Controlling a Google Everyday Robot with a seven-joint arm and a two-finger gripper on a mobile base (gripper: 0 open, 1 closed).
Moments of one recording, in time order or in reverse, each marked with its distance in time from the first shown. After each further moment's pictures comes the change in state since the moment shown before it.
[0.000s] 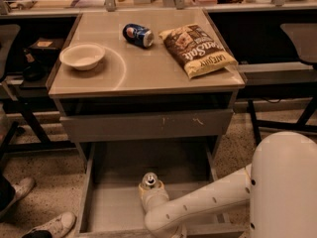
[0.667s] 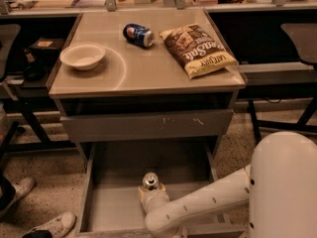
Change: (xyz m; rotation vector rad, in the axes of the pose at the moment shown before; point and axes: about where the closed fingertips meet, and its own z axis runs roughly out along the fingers) arm 0.000 0.000 0.000 0.000 0.000 0.000
